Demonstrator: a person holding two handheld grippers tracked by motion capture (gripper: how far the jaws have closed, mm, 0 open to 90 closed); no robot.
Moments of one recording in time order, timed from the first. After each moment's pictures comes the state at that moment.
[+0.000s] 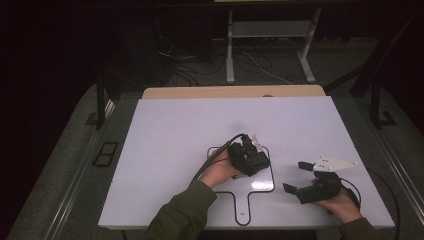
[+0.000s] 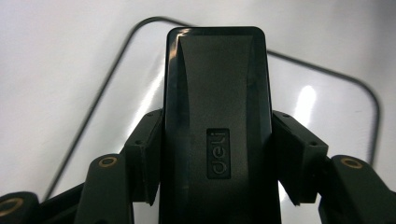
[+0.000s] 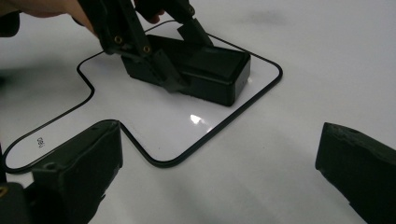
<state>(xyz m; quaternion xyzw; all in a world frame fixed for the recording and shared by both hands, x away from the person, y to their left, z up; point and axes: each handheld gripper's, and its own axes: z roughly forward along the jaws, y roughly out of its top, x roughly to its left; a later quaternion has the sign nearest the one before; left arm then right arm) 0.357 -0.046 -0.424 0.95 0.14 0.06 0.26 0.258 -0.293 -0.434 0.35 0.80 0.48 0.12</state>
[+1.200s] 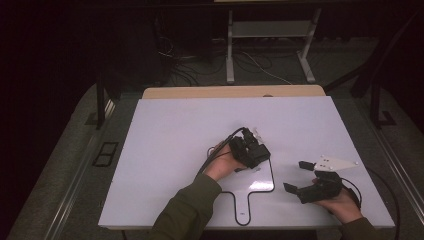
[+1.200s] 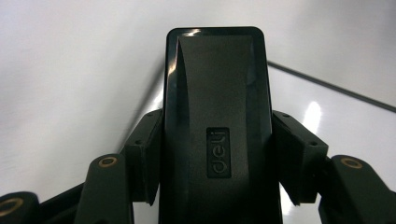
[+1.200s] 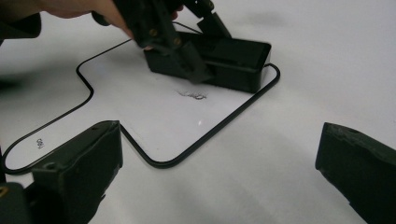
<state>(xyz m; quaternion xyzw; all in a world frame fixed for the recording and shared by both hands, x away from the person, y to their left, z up) 0.373 -0.054 -0.425 0.95 0.15 0.07 0.26 0.258 -0.295 -0.434 0.35 0.80 0.48 0.12</state>
